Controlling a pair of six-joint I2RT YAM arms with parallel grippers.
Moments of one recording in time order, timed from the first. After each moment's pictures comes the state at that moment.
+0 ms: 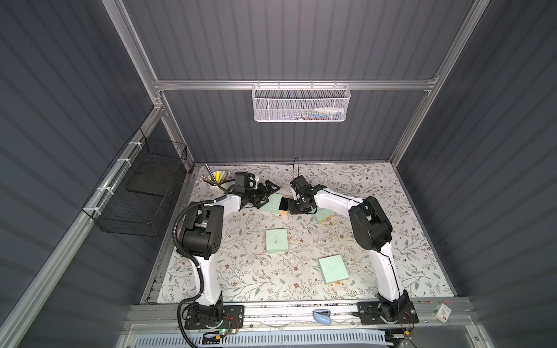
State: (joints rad) left arm -0.23 2.00 1.26 0.02 0.67 -0.83; right arm 0.62 2.25 1.71 -0.55 -0.11 0.40
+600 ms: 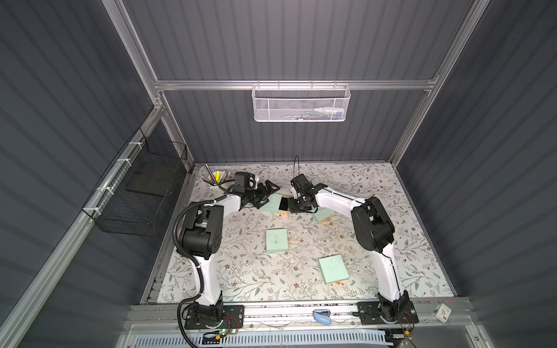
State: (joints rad) left arm -0.23 1.99 1.26 0.02 0.67 -0.84; right arm 0.62 2.21 1.69 -0.55 -0.11 0.40
